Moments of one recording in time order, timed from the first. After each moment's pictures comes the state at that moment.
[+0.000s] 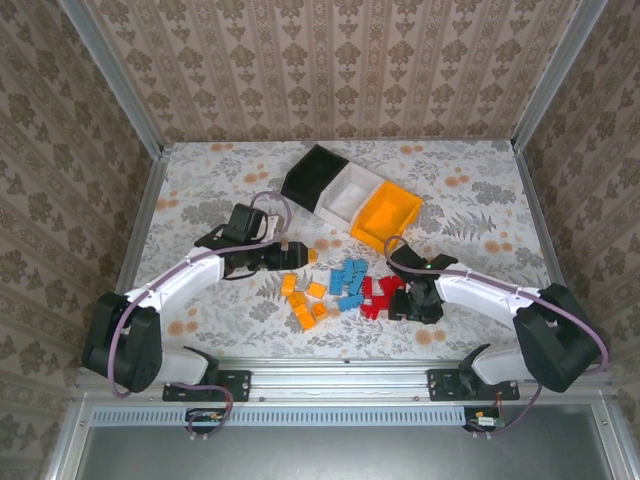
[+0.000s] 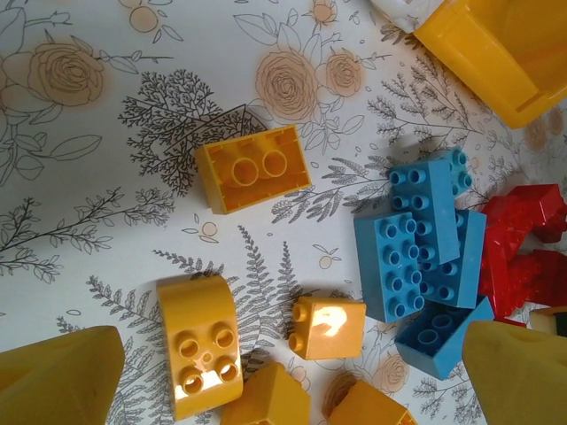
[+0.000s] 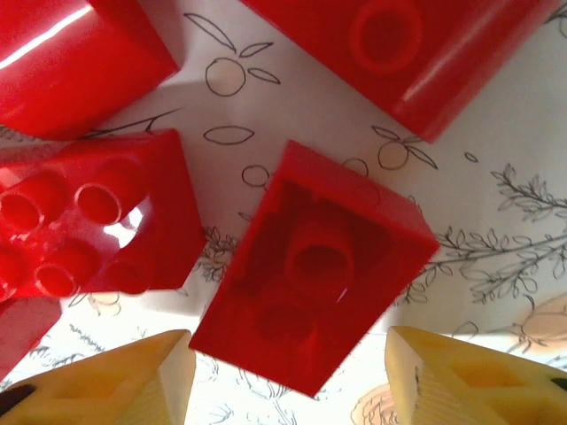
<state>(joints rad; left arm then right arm) -0.47 1.35 0.82 -0.45 0.38 -0.41 0.58 1.37 0.68 -0.81 -0.05 0.72</state>
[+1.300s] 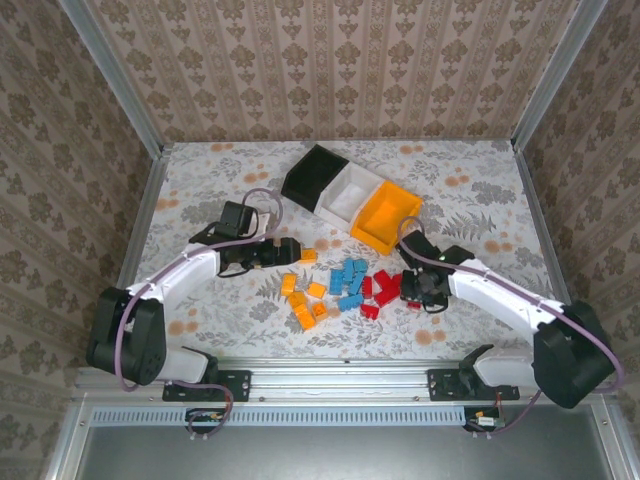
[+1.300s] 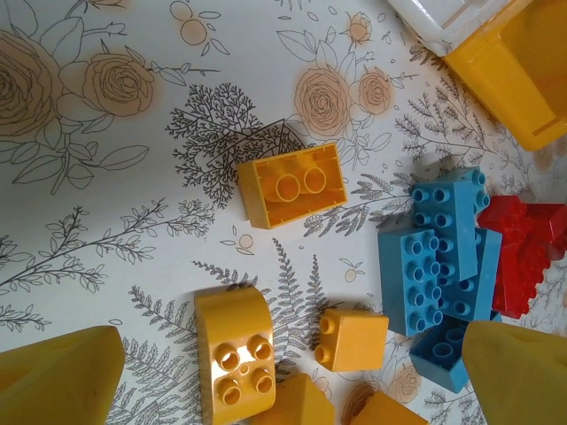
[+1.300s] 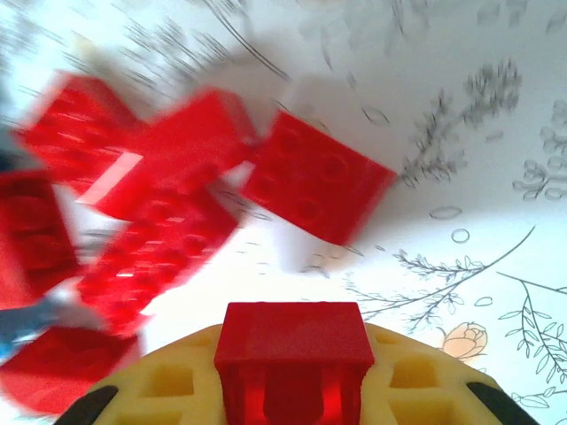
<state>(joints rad) -0.39 1.39 0.82 -0.43 0.44 -0.38 0.52 1.25 0.82 -0.88 0.07 0.76</state>
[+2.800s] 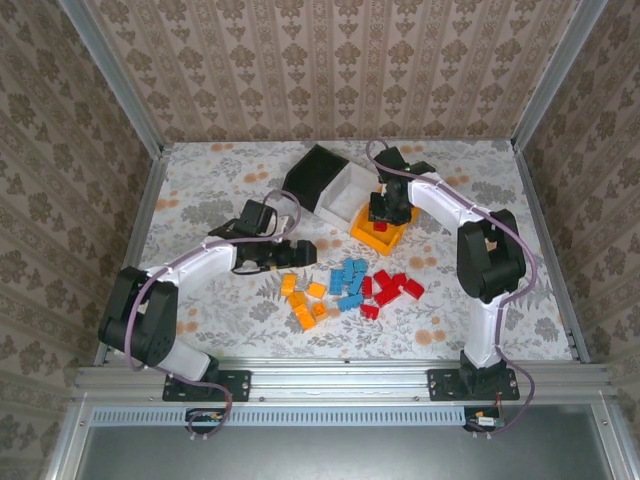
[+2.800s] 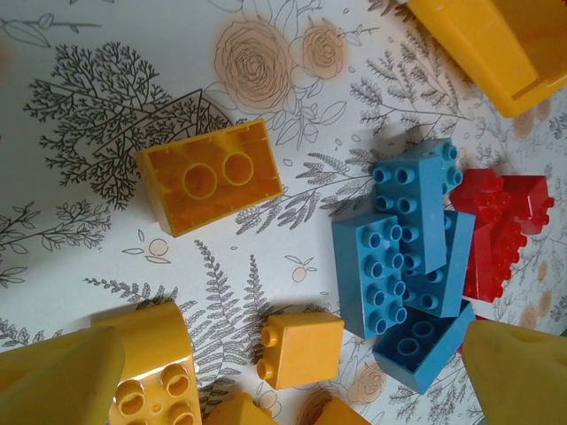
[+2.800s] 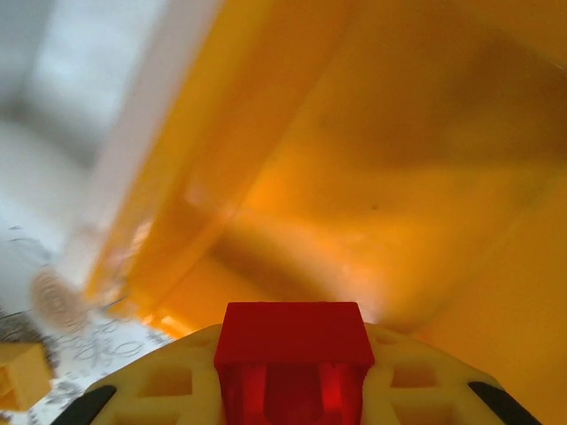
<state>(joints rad) -0.49 1.50 0.88 -0.41 0.47 -0.43 0.33 1.99 1.60 -0.87 -0.07 0.47</state>
